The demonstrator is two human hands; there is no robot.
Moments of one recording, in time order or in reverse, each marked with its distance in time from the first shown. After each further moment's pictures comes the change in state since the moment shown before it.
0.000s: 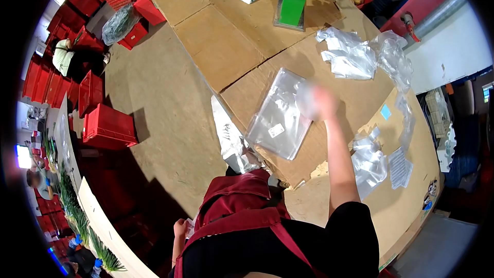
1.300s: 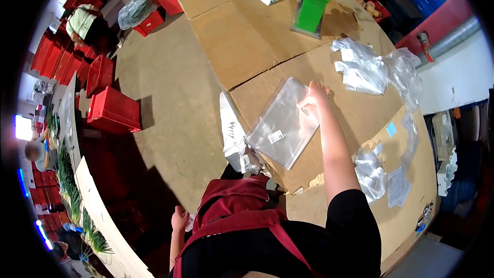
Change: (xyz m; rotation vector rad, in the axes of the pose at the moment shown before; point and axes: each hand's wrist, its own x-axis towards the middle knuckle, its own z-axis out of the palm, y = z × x) left_hand -0.018 0.026 0.018 0.237 0.134 0.199; right_hand 0.067 -0.078 0.027 -0.724 -0.695 0.168
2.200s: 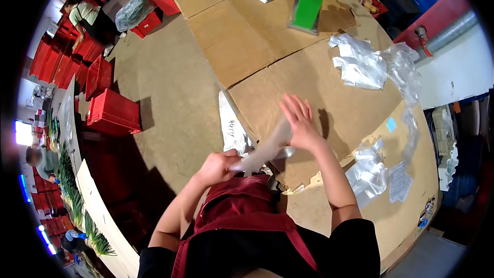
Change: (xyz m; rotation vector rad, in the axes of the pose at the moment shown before) left_hand 0.041 0.344 -0.092 -0.184 -0.270 1.186; right_hand -0.187 -0.059 -0.047 0.329 0.446 -0.597
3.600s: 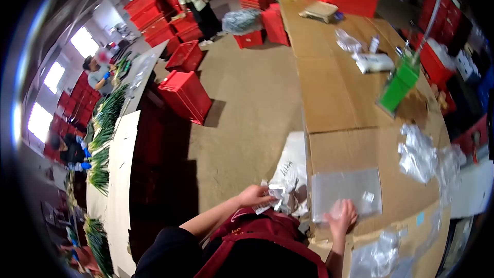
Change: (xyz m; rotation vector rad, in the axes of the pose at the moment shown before) left_hand -0.096 -0.046 0.038 -0.145 0.179 -0.577; right_hand -0.123 0.005 0.076 0.077 -0.026 0.381
